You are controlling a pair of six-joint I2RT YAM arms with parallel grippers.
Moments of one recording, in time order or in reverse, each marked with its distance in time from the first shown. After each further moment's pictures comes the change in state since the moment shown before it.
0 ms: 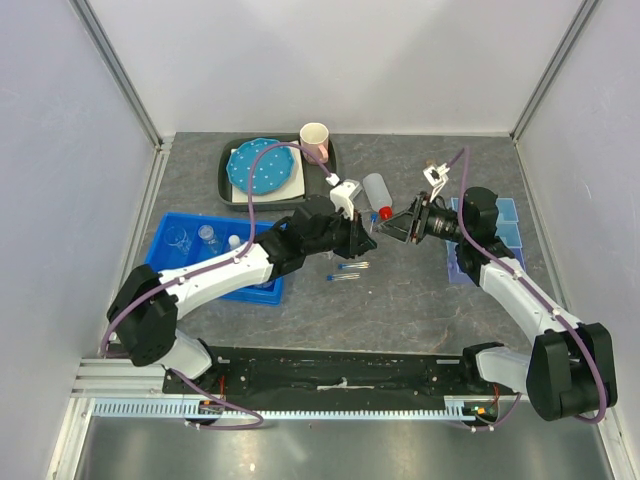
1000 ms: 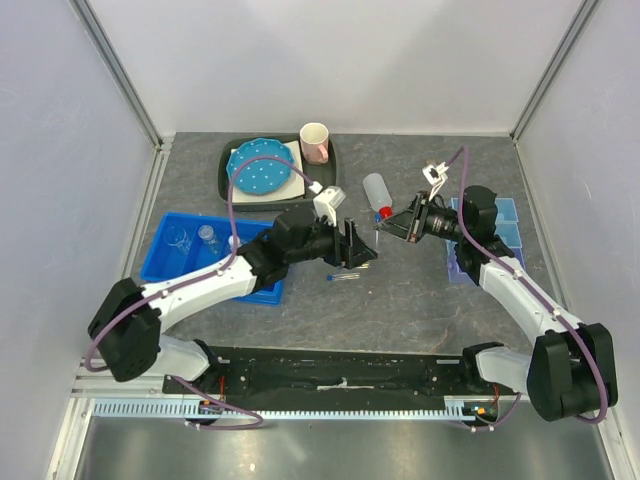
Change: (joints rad) left arm 0.044 -0.154 -0.189 0.110 0.110 -0.097; right arm 0.010 0.000 0.017 -0.034 0.009 -0.029
